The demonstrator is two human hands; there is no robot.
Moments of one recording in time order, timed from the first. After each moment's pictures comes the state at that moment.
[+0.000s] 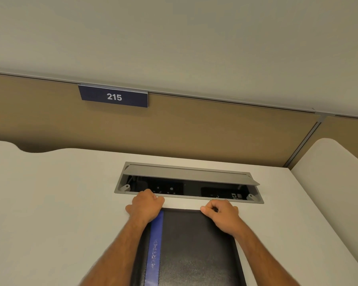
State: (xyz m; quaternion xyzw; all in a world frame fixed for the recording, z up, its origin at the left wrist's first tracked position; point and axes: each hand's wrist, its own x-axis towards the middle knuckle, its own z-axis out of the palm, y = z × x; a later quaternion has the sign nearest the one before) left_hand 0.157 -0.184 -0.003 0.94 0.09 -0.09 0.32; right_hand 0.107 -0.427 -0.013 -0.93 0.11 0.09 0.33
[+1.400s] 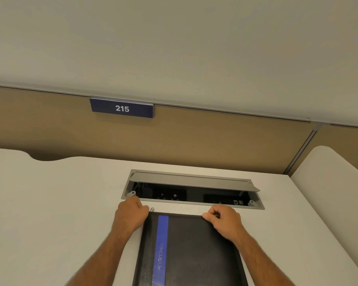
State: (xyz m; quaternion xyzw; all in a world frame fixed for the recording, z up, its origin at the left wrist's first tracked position) left_hand 0.141 -0.126 0.005 0.92 0.08 -0.02 0.37; right_hand 0.097 -0.413 -0.001 -0.94 0.13 0.06 0.30
